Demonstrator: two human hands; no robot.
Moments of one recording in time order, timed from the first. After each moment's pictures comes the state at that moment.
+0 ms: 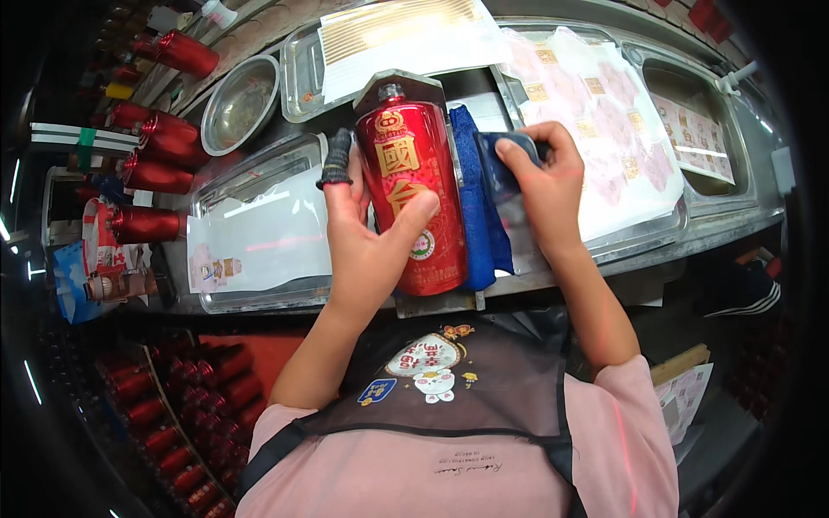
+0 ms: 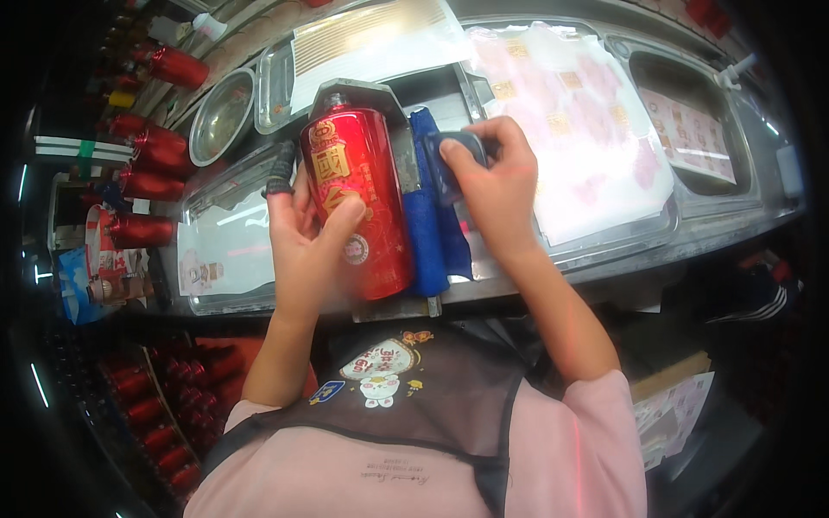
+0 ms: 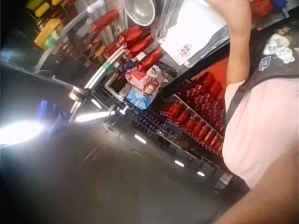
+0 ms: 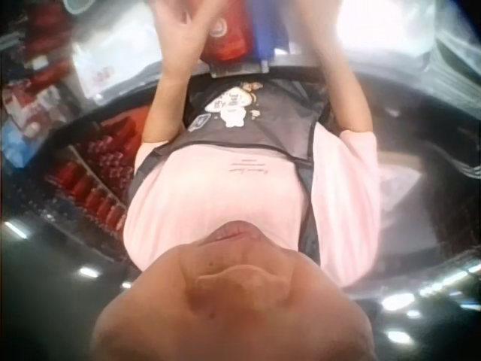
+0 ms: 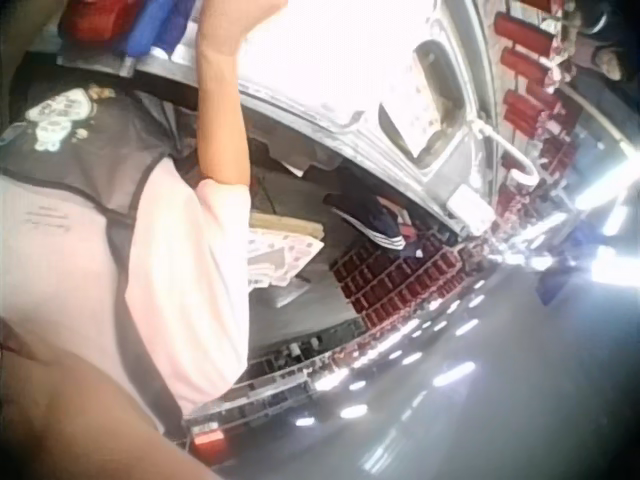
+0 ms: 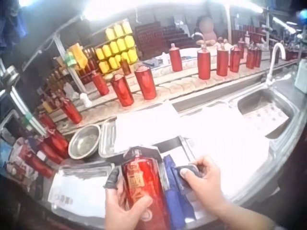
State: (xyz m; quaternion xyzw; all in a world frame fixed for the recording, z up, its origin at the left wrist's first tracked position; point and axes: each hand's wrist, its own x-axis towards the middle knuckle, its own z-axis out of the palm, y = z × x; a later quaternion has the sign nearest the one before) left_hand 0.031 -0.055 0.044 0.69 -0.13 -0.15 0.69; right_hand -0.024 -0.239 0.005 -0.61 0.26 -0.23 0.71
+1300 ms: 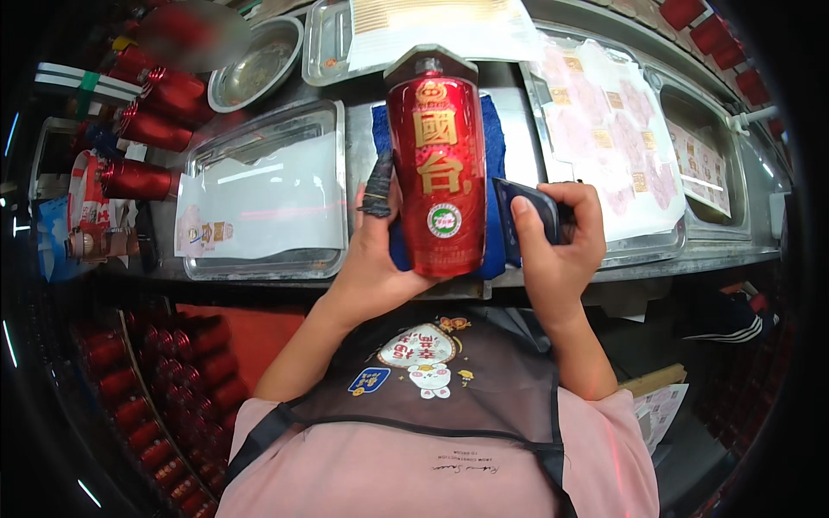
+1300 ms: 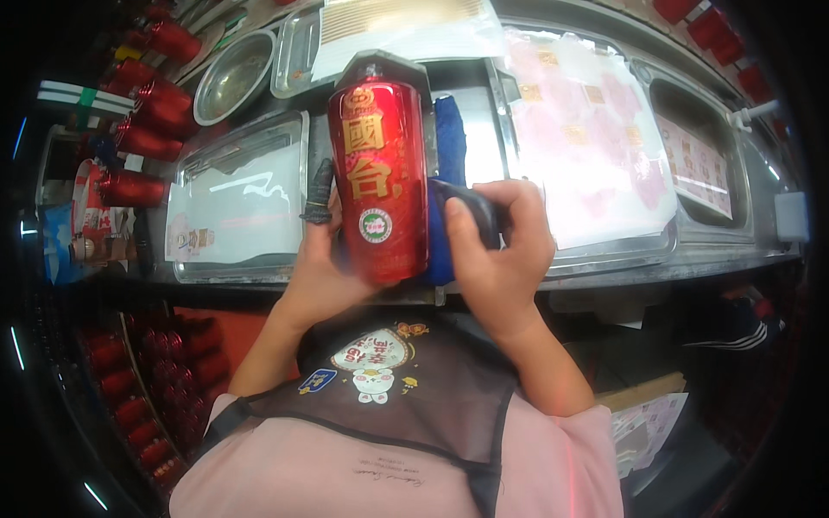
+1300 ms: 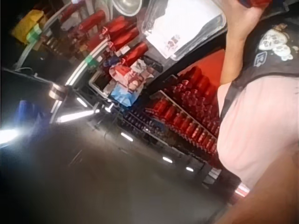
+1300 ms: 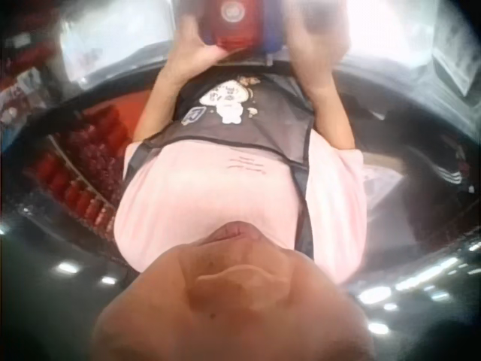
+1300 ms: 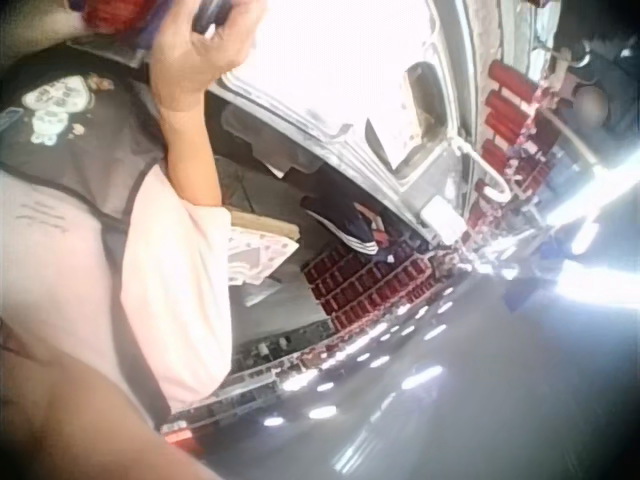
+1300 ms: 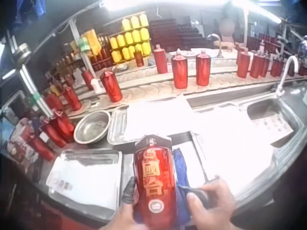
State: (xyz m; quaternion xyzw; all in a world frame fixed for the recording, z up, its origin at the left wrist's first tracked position) left_hand 0.013 0.004 0.002 0.77 -0.31 -0.19 0.52; right_hand -0.073 -0.190 0.018 -0.75 0.20 -0.32 0.55
